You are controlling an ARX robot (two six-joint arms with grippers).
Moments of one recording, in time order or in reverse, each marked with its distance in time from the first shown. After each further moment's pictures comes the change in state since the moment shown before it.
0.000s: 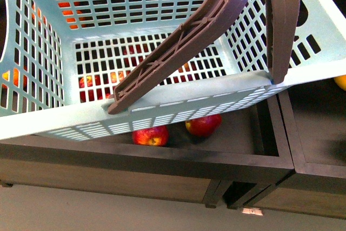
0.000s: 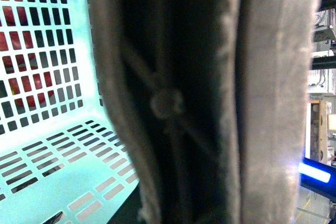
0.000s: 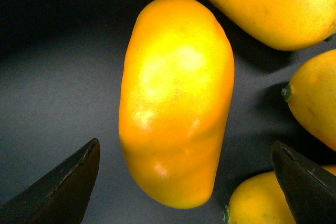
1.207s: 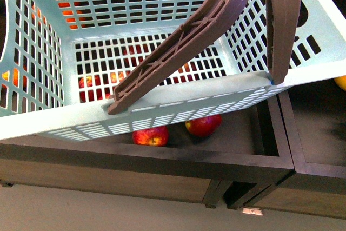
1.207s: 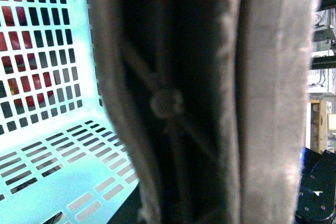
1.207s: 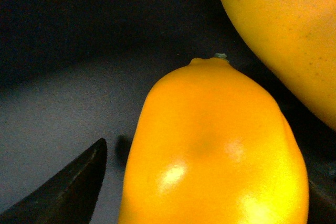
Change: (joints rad) left arm 0.000 0.000 0.000 0.000 0.000 0.000; right arm 0.041 0.212 0.354 -0.188 0.007 -0.010
